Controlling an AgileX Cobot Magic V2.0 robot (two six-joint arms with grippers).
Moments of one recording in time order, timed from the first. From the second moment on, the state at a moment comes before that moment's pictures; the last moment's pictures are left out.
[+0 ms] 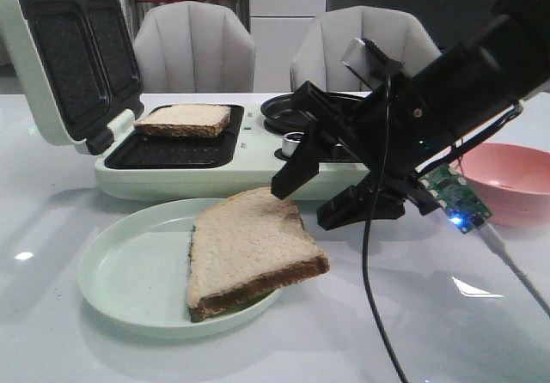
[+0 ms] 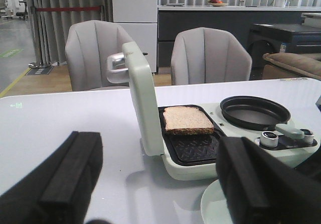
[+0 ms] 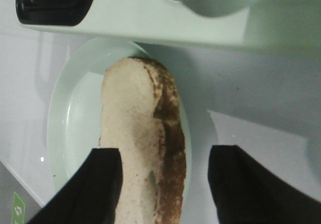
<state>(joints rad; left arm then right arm) -0.24 0.01 -0.33 0.02 0.40 -0.06 0.33 1.86 -0.99 1.39 0.58 -0.83</state>
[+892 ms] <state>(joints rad) -0.24 0.01 -0.33 0.02 0.40 -0.06 0.33 1.96 -1.05 1.44 0.69 -0.91</state>
